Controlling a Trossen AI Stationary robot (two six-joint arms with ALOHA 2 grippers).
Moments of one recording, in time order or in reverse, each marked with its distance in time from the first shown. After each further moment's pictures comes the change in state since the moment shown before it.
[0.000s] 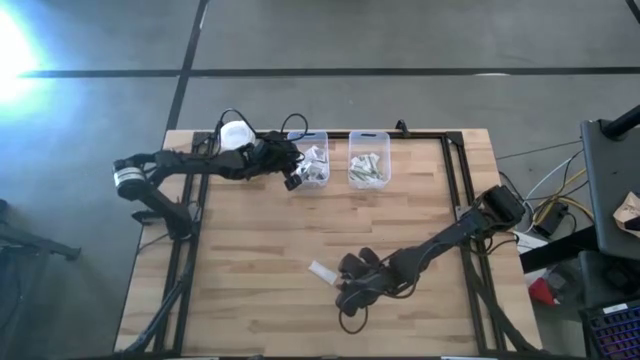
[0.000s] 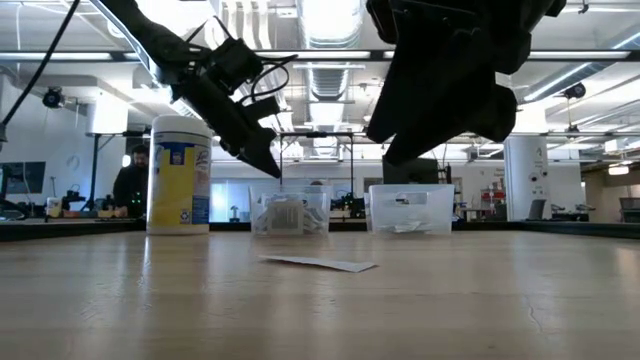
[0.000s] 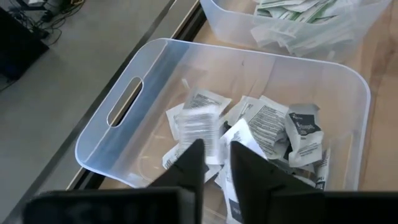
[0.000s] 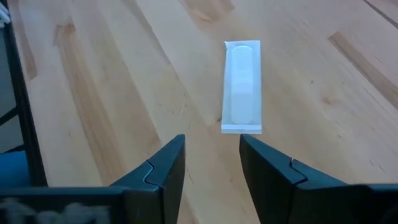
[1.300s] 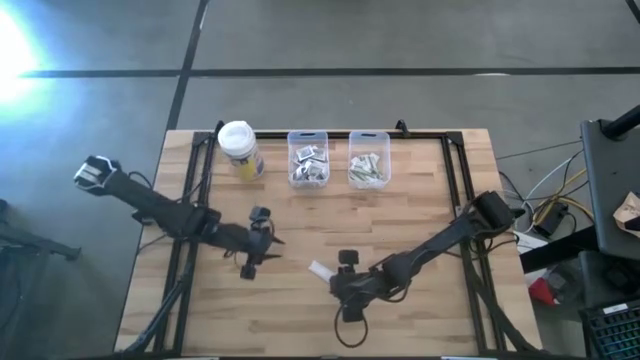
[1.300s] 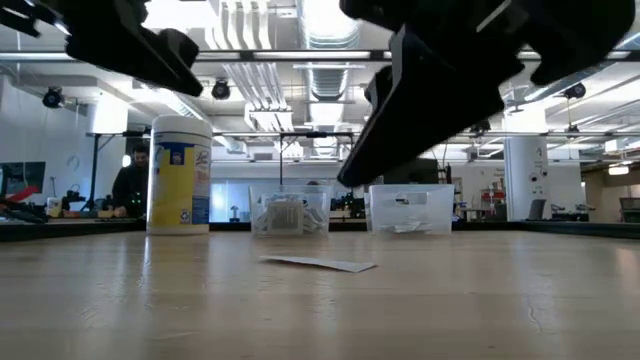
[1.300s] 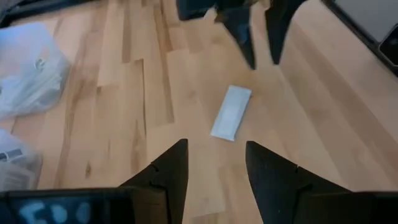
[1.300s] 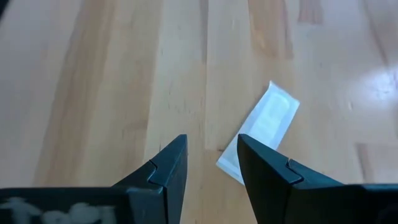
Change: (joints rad) left arm -0.843 -0.432 -0.193 -0.216 -0.056 -0.203; right arm -0.003 0.086 0.000 0.159 -0.002 -0.690
